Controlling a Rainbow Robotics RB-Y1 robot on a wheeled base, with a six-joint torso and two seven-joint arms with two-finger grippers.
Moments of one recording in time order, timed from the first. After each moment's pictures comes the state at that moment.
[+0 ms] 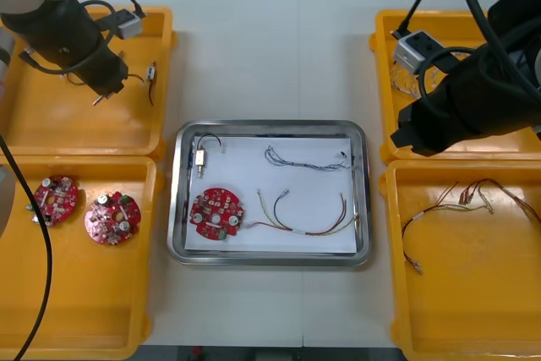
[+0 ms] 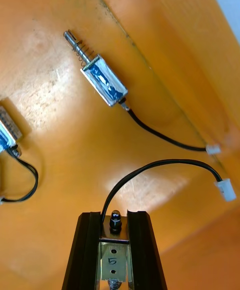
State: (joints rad) right arm -0.60 -0.67 0.10 -2.15 -0.88 1.92 1.38; left arm -0.97 0.55 0.01 -1.08 0.54 1.65 -2.16
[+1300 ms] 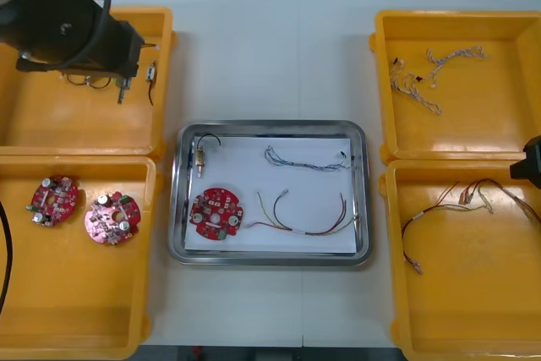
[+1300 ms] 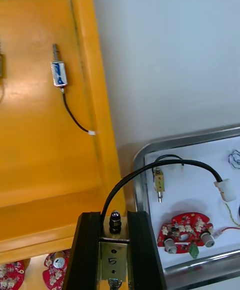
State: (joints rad) right arm -0.21 -0.76 -0.30 -2.19 -0.82 1.92 1.23; left arm -0.78 0.61 -0.01 -1.90 0.73 1.91 -1.20
